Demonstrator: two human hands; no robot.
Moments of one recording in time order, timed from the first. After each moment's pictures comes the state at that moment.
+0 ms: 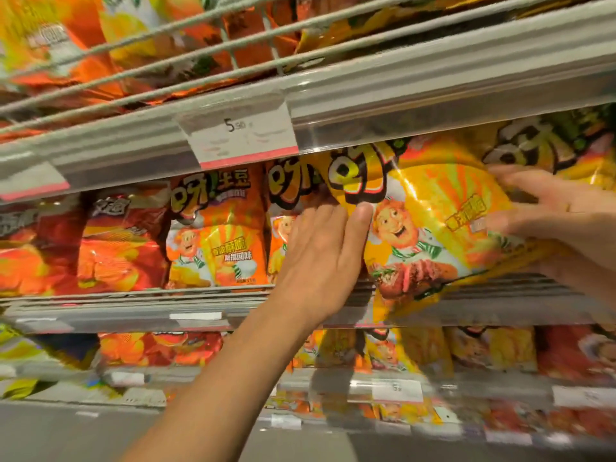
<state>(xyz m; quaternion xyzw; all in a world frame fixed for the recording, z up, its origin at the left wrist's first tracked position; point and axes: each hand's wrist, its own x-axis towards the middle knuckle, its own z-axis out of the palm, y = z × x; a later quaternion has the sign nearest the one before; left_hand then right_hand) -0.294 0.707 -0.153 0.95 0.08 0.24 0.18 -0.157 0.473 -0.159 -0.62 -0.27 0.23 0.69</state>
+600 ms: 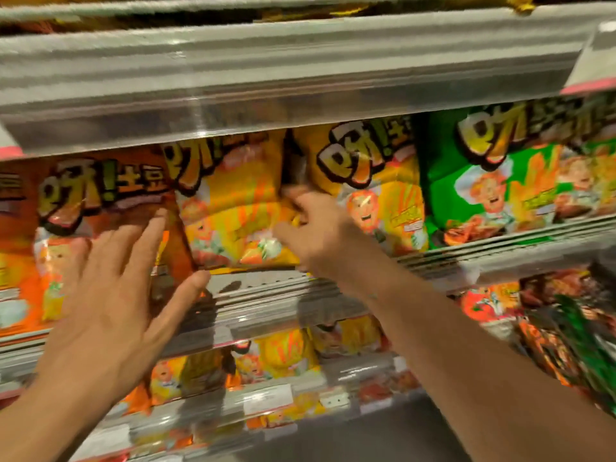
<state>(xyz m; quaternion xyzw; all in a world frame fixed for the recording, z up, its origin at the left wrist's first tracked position) -0.298 0.727 -0.196 0.95 0.07 0.31 -0.01 -0.168 0.527 -0.154 -0.84 -0.24 0.08 0.49</state>
